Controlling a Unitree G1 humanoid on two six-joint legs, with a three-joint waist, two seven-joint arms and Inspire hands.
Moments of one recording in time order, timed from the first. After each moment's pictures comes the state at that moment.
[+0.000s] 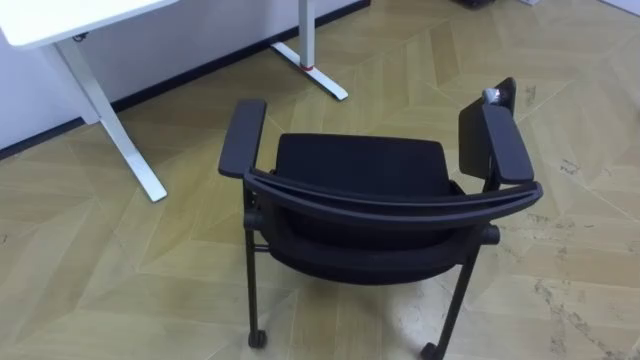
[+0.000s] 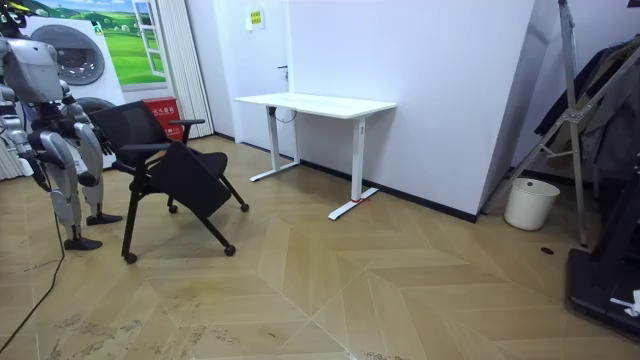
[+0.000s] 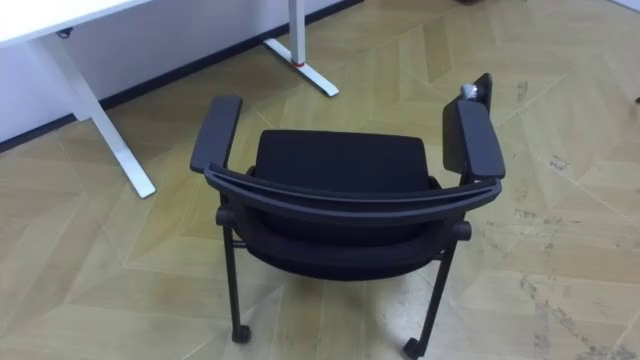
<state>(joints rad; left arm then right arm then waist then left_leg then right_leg) 0.23 0.18 0.03 1.14 -0.35 0.06 0.12 0.16 -0.20 -0.02 1.28 0.63 0.07 0.04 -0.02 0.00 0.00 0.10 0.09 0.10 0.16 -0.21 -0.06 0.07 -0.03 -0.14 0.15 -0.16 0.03</state>
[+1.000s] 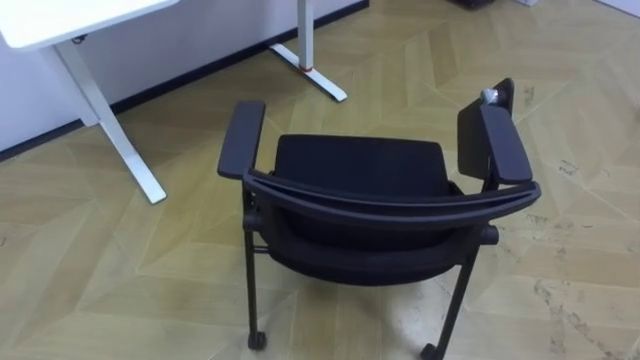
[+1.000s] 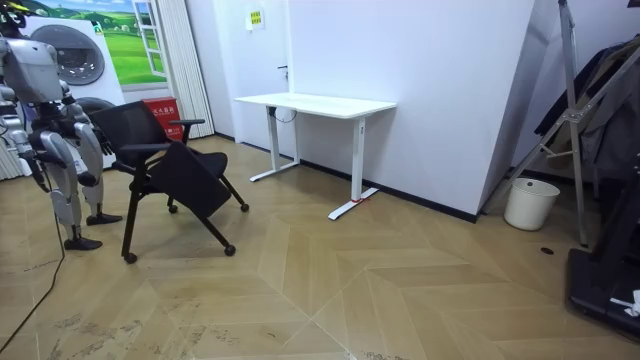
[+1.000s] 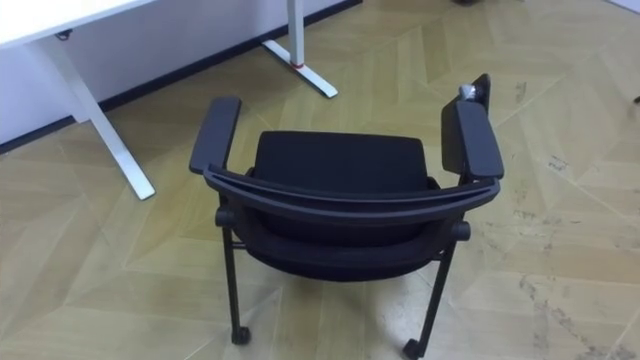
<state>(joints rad) 0.24 0.17 0.08 1.14 -0.40 0.06 0.15 0.14 -0.19 -0.09 1.28 0.64 0.08 -0.01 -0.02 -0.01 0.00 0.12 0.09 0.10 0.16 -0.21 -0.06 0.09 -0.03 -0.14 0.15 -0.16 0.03</state>
